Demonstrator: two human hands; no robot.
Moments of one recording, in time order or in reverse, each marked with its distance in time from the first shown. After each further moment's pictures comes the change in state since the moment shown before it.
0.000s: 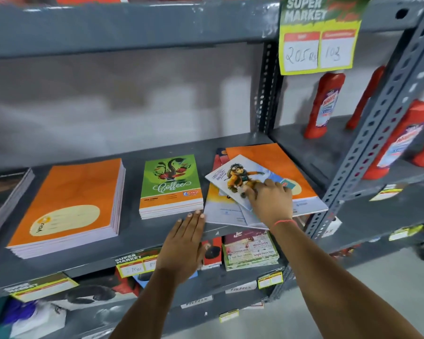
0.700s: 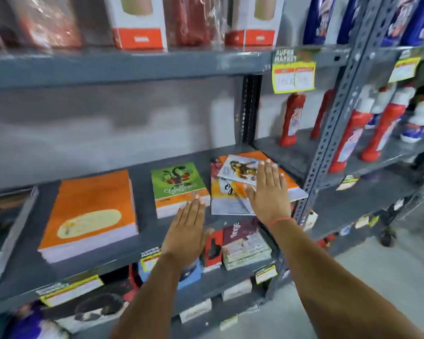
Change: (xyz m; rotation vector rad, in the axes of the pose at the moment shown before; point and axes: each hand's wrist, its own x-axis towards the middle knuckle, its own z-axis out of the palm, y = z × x) left_hand -0.025 -0.035 -0.037 -0.127 0.021 0.094; right_hand -0.071 -0.050 -0.062 0.003 0.104 0.077
